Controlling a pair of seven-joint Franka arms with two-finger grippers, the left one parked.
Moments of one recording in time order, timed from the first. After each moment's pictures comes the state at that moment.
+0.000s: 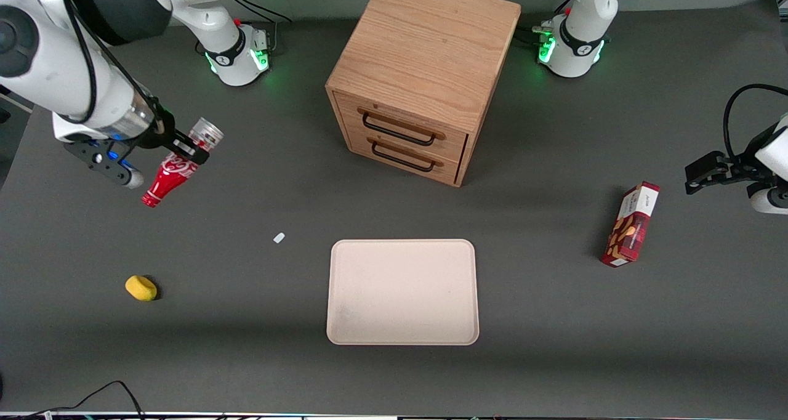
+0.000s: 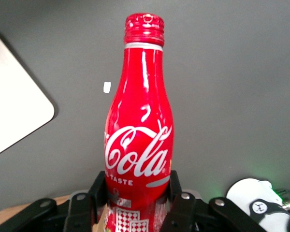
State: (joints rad) arm 0.12 0.01 0.15 -1.66 0.01 1.52 0.83
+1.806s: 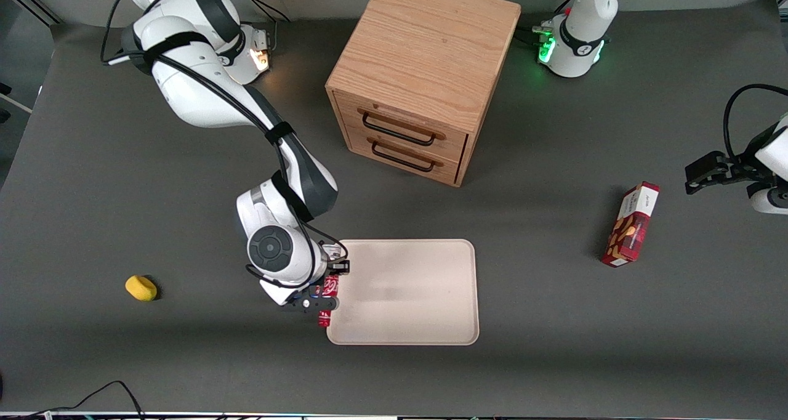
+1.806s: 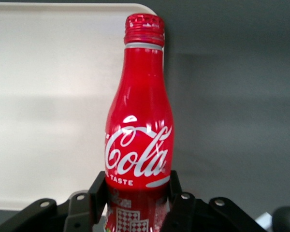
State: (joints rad) arm 0.36 0.97 0.15 -1.02 -0.07 1.96 0.46
